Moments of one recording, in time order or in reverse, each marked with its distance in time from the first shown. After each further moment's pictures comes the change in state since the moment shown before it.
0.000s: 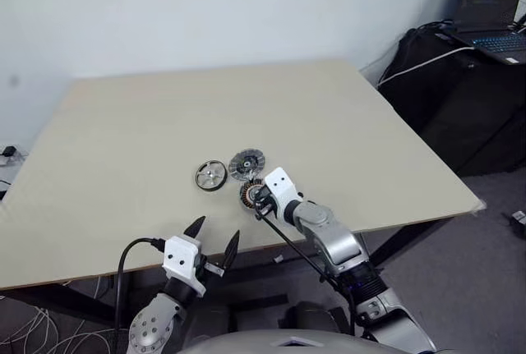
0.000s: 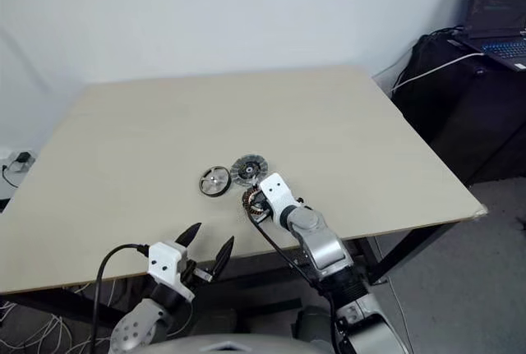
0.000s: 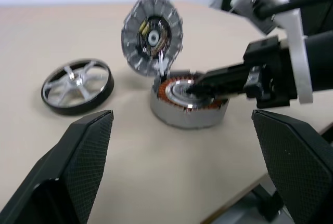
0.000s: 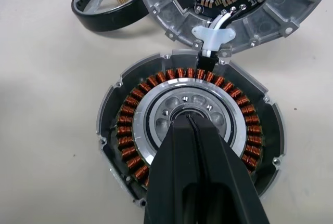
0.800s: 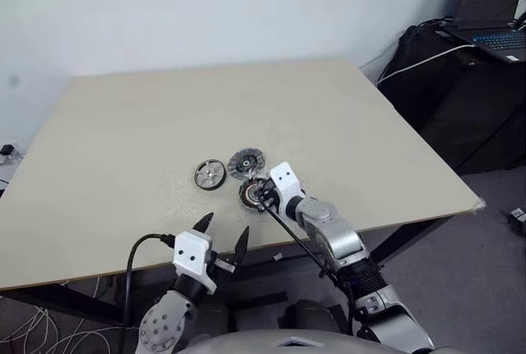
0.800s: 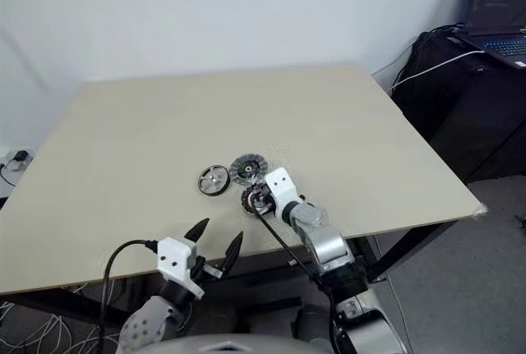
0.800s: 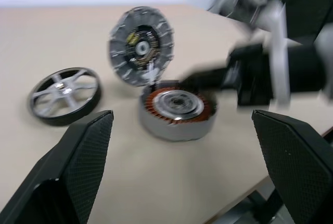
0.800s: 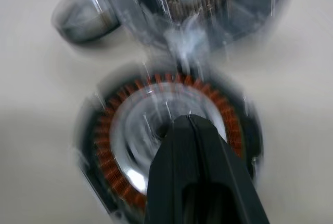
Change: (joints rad) left arm -0.002 -0.019 -0.072 -0.108 0.044 0.108 0.067; right arm -0.029 0.020 -0.048 0.059 0.039 -0.022 -0.024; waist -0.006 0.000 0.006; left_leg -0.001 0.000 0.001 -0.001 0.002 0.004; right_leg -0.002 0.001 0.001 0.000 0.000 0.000
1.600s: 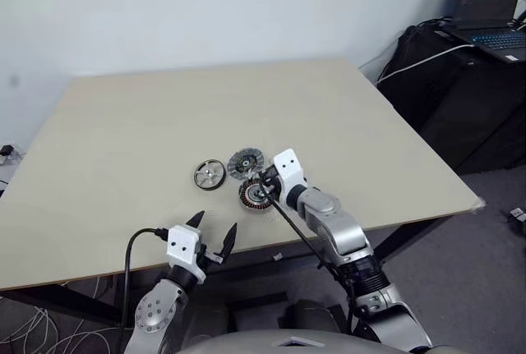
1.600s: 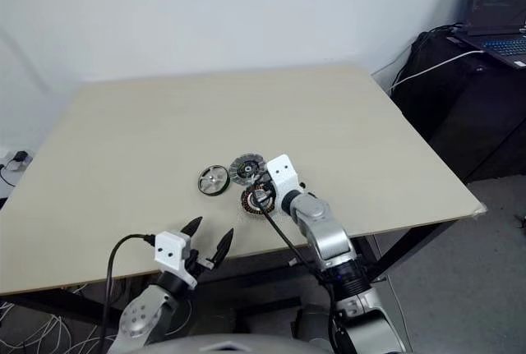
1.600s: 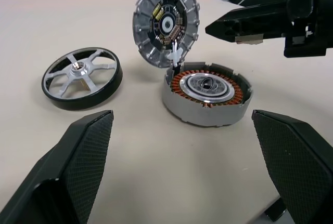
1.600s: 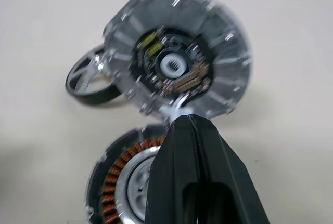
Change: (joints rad) left arm -0.145 0.011 0.130 0.285 -0.066 -0.106 -0.096; right arm -0.018 0.019 -0.016 -0.090 0.026 -0.034 0.002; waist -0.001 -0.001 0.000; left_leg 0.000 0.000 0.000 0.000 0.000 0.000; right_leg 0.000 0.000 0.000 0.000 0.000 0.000
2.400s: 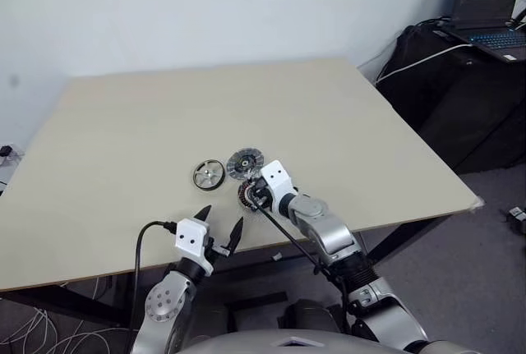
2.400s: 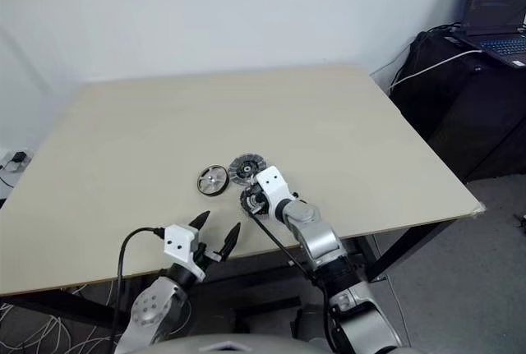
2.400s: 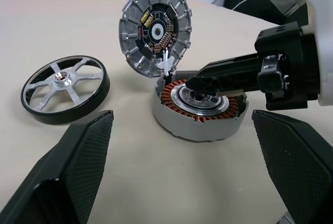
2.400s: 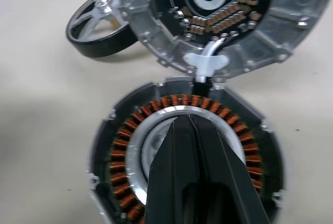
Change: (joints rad) left arm -0.025 -0.035 -0.020 -0.006 0.012 0.019 0.016; right arm -0.036 0.004 0.034 0.150 -0.025 -0.022 0.007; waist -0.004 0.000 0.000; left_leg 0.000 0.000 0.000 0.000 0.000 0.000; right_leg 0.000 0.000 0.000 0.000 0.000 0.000
